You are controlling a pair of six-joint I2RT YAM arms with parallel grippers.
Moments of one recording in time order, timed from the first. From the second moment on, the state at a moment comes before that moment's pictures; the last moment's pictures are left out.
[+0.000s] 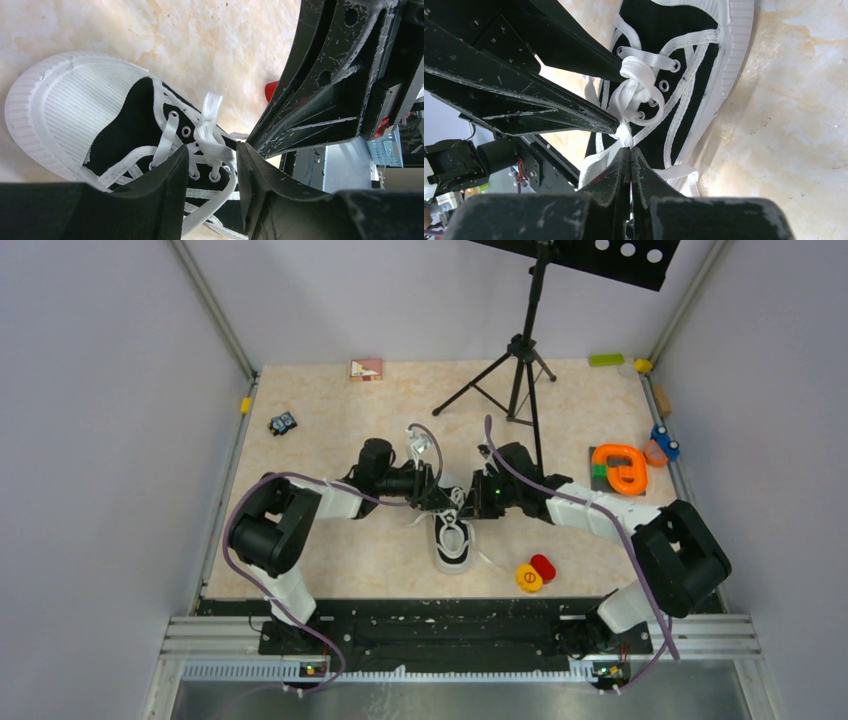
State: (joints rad) left arm -0.46 1.76 0.78 0.52 0.89 -0.44; right arm 0.64 1.49 0.83 -0.13 -0.34 0.66
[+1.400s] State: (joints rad) left arm -0.50 1.77 0.82 0.49 0.91 -0.44; right arm 0.65 1.40 0.80 -0.13 -0.30 0.68
